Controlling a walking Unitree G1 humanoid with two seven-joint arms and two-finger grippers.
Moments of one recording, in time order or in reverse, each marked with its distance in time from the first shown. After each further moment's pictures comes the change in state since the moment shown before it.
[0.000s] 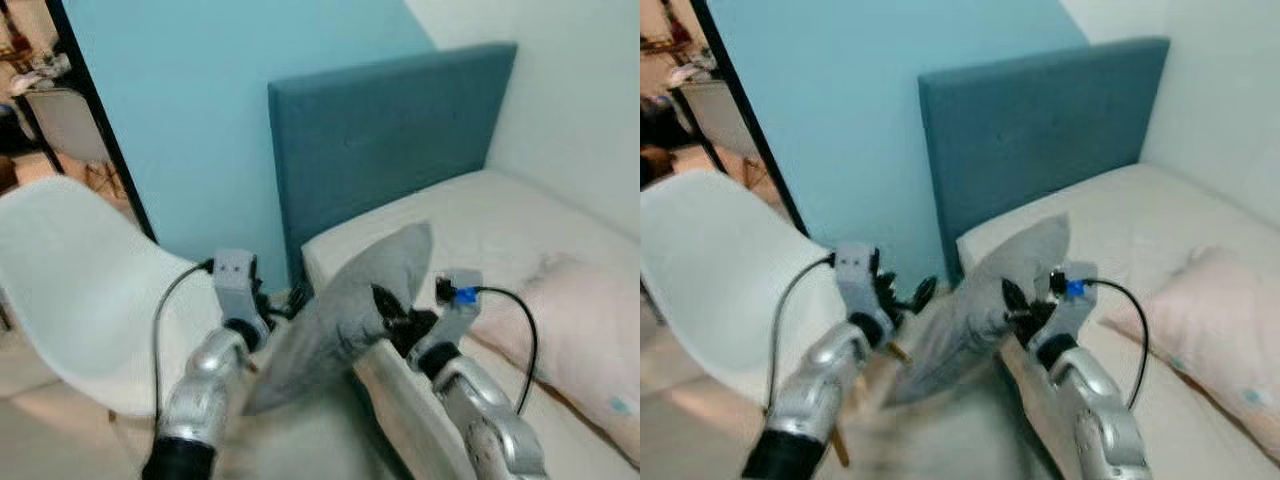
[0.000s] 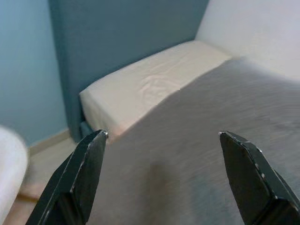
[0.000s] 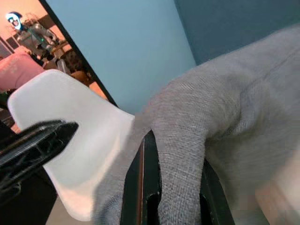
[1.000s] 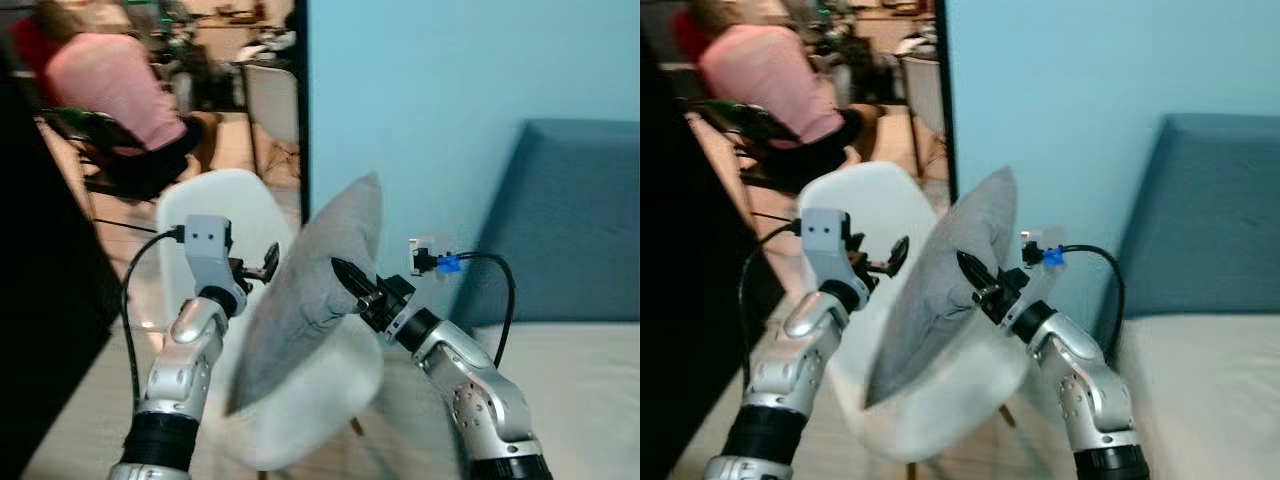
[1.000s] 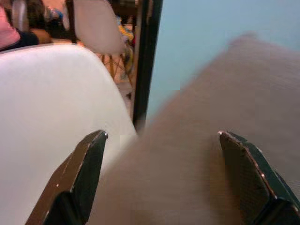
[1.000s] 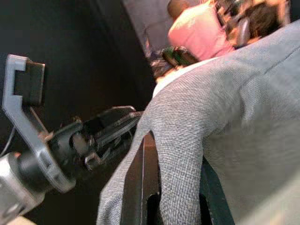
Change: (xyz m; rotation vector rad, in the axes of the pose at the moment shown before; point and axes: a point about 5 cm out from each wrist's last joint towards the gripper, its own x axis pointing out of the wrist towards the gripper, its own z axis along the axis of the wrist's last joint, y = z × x) left arm 0.004 0.009 0.032 0.090 -0.128 0.084; right arm 0.022 0.042 0.033 -0.011 -0.039 0.344
